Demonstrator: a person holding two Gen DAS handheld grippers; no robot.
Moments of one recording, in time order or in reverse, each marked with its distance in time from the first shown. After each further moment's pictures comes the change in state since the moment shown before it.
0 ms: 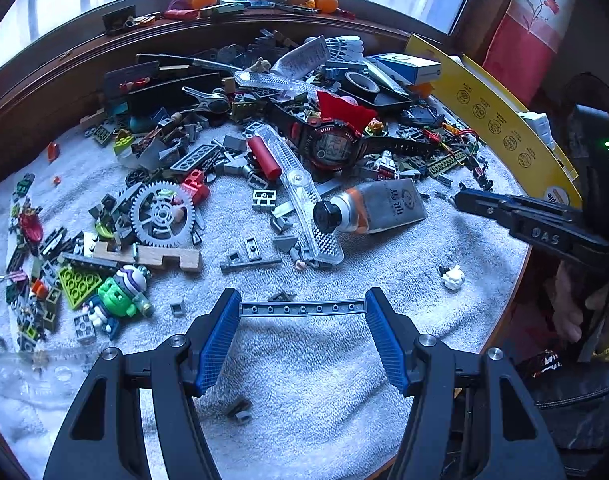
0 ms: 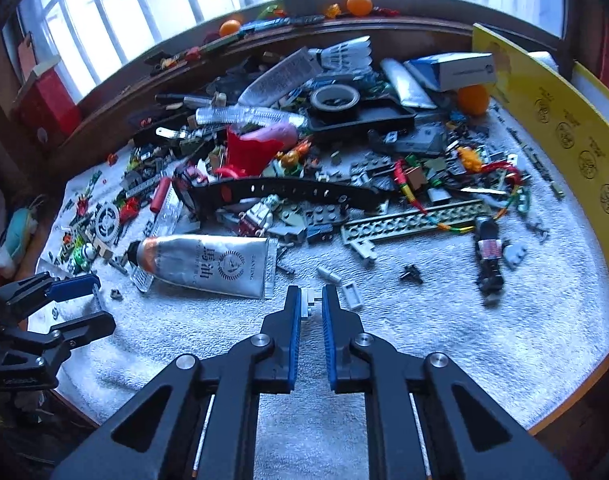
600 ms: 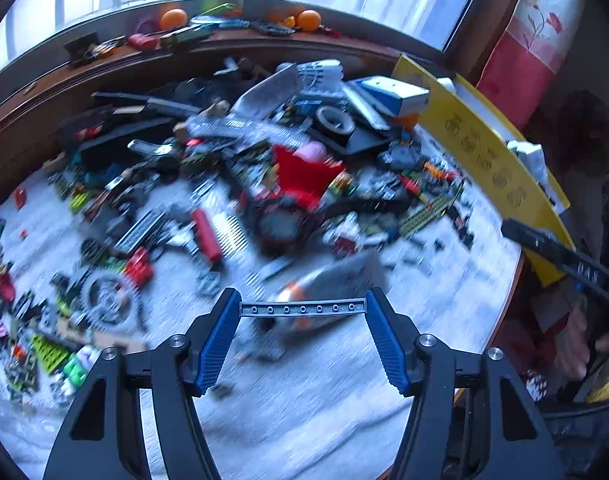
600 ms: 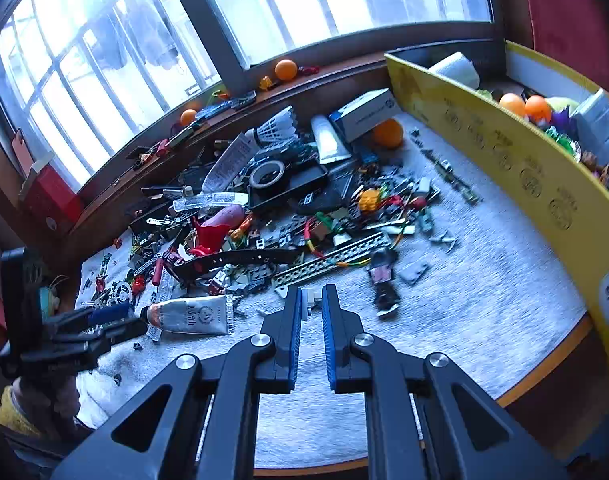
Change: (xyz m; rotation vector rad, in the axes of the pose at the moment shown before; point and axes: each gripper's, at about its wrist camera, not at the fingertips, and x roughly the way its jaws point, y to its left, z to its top) left arm 0.015 -0.035 0.061 -0.032 -0.028 -0.060; right arm -0.061 -0.071 0.005 0.176 -0.141 0.039
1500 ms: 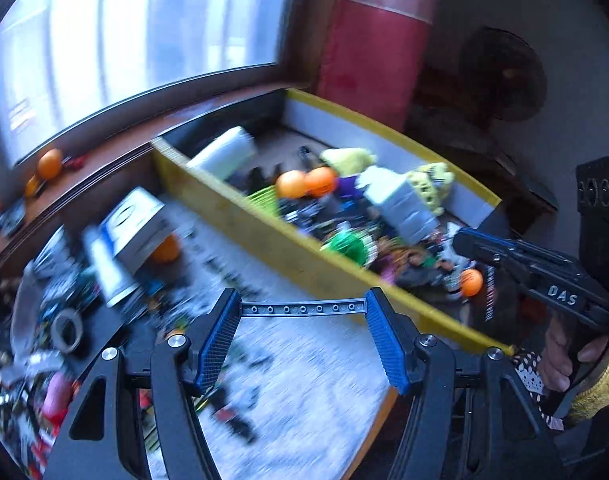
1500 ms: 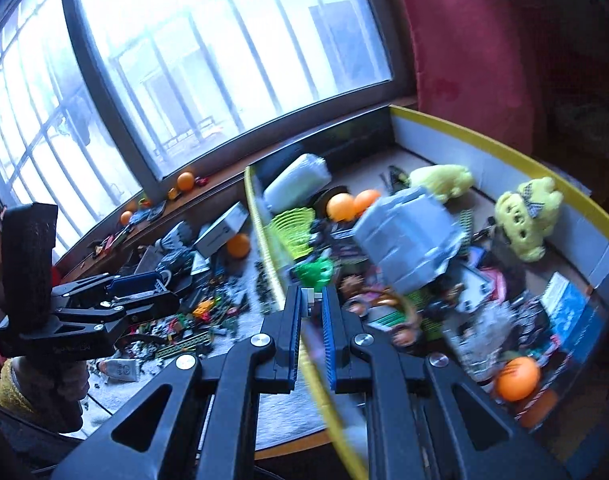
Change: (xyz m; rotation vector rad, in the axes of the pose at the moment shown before) left arm 0.068 -0.281 0.116 0.384 -0.065 -0.176; right arm -0.105 -0.196 0.066 0.101 -0.187 -0.089
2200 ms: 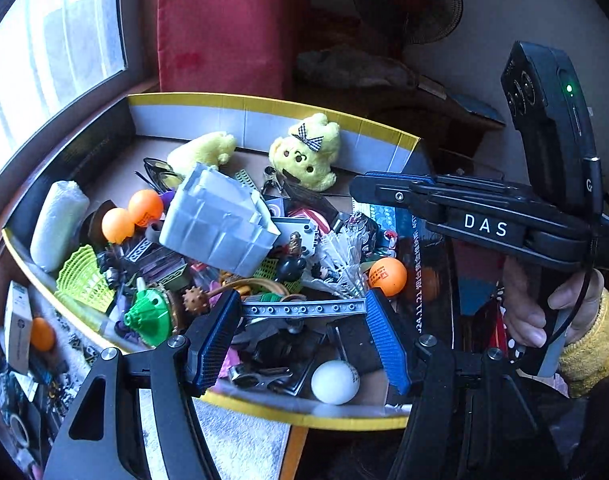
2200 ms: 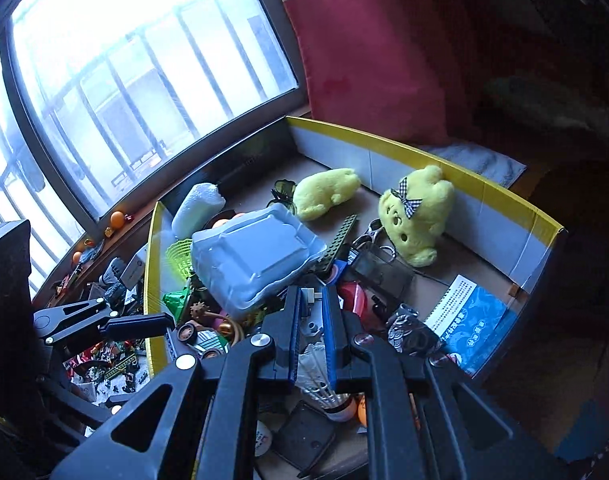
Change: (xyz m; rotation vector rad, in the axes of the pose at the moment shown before) left arm 0.086 -0.140 0.027 0.279 0.135 -0.149; right arm -0.012 -0.116 0.008 0.127 -0.013 -0.096
